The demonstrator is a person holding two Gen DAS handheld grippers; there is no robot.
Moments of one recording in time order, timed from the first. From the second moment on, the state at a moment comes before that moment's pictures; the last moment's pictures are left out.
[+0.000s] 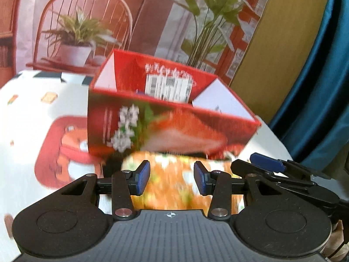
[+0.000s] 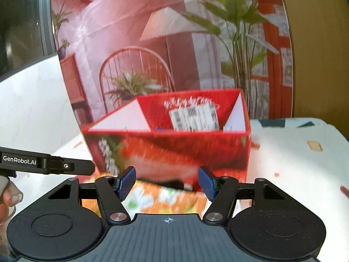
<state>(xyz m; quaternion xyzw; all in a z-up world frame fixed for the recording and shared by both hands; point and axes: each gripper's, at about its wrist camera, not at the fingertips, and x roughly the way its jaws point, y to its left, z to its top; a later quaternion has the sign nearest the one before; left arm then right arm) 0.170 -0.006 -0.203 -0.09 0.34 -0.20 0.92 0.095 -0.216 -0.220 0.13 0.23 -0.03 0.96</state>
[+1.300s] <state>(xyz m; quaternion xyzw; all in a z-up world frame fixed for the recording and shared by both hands) 0.145 -0.023 -0.249 -0.02 0.34 -0.19 0.92 0.076 -0.209 -0.266 0.13 0.28 -0.06 0.95</state>
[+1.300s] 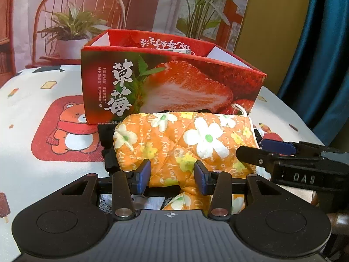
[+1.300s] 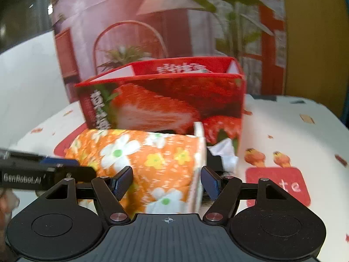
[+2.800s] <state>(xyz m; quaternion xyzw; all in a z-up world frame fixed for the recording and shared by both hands) 0.141 -0.007 -0.240 -0.05 0.33 -0.19 0.92 0.070 -0.204 -0.272 0.17 0.29 -0.03 0.94</state>
